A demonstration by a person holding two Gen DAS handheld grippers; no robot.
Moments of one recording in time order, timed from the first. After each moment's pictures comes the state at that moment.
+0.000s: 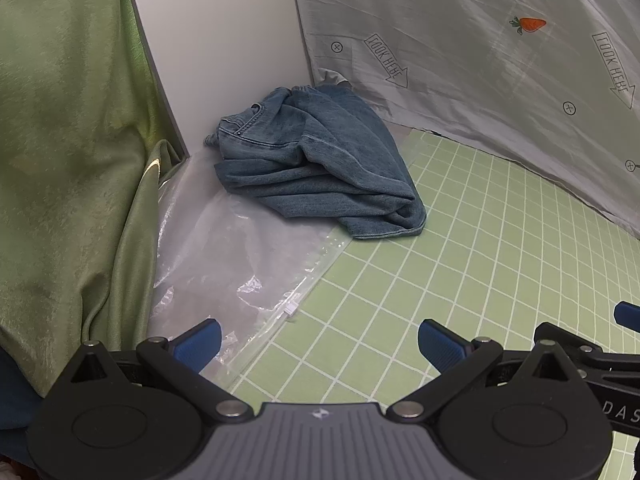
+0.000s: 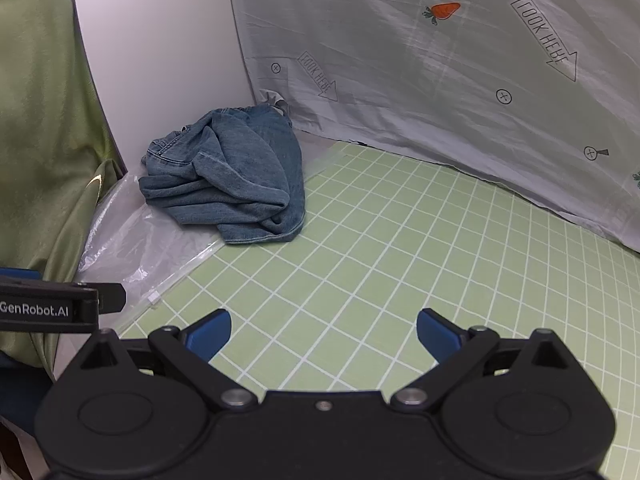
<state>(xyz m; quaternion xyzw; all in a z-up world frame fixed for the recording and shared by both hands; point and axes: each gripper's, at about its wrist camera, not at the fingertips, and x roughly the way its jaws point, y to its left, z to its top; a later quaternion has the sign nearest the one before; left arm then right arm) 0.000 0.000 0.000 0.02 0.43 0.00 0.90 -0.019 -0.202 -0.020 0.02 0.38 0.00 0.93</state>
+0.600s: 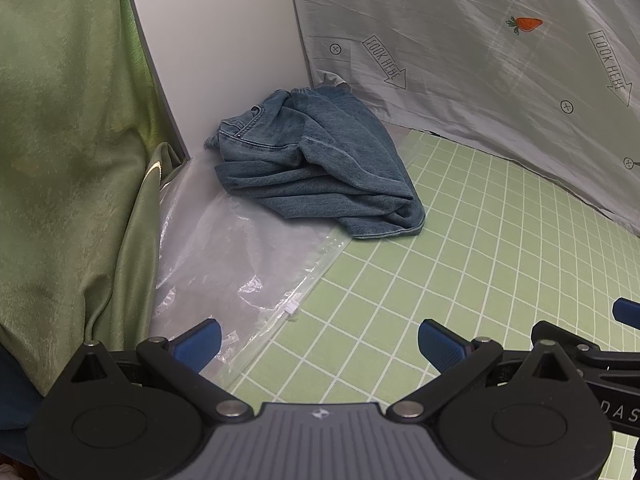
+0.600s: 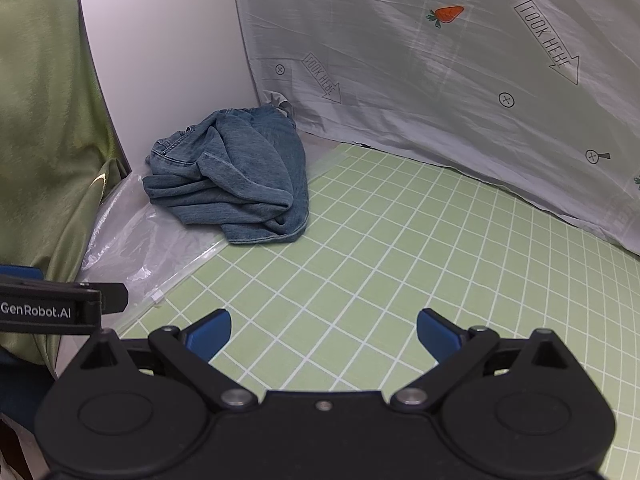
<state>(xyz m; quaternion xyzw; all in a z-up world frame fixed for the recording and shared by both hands) -0.006 0.000 -0.001 0.02 0.43 0.00 0.90 -0.019 -0.197 -0.017 0.02 0.37 0.00 0.93</state>
